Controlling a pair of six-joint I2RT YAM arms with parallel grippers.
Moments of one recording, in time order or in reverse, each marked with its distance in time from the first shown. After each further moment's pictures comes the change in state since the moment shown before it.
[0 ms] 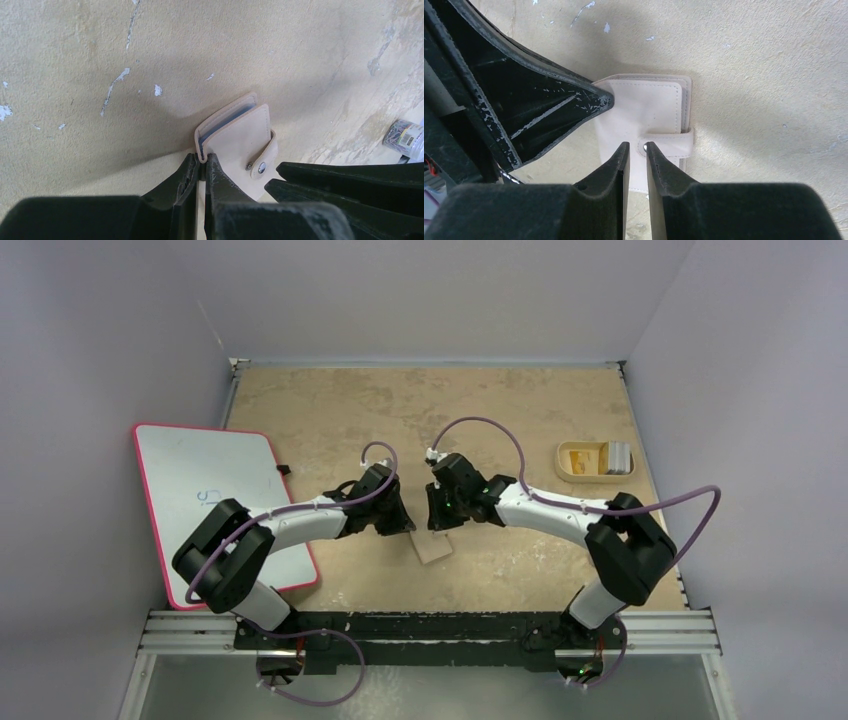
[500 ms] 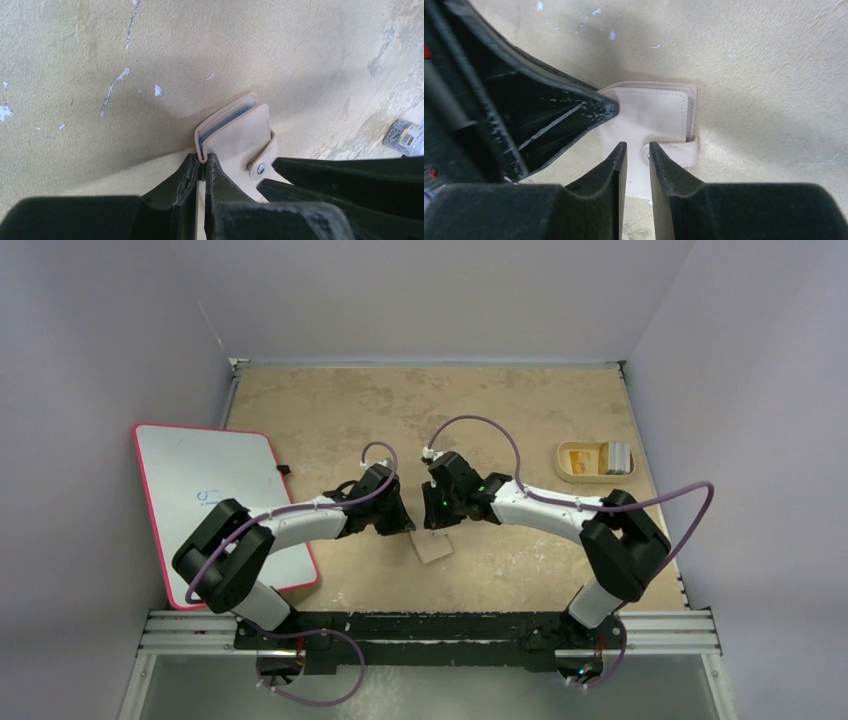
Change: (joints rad) left arm 0.000 0.000 0.000 0.001 0.000 0.000; right arm 0.008 0.042 0.029 -0.001 0.001 -0.006
